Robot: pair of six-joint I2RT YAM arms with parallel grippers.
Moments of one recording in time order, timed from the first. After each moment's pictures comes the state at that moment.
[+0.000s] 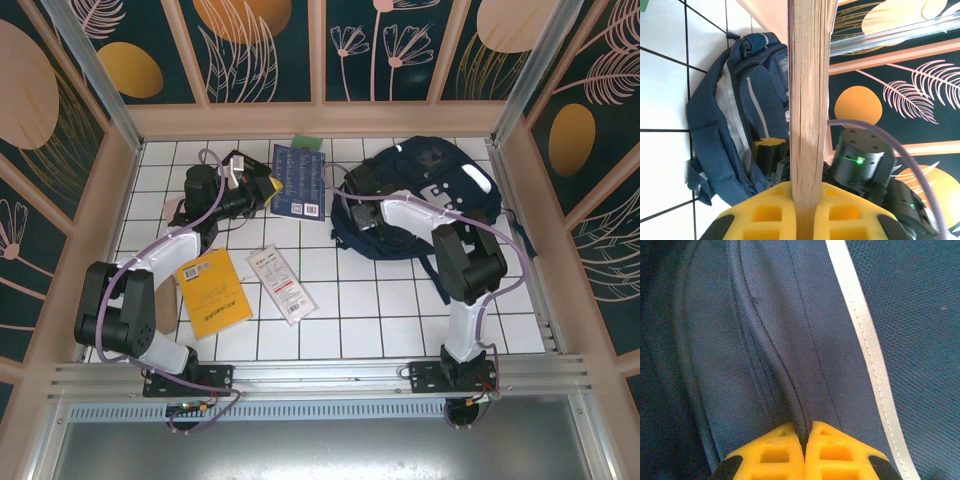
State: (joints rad) left arm -0.22 1.52 0.87 0.38 0.77 -1.14; right arm 0.53 1.90 1.35 -0.56 0.35 0.12
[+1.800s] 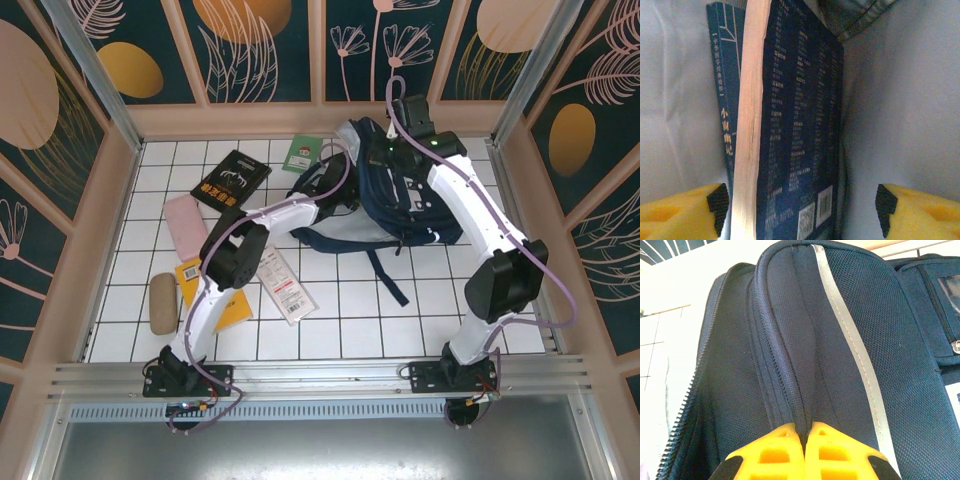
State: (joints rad) left arm -0.71 2.34 1.81 0.04 0.16 -1.22; right arm 0.39 1.72 1.76 -0.79 -0.07 0.47
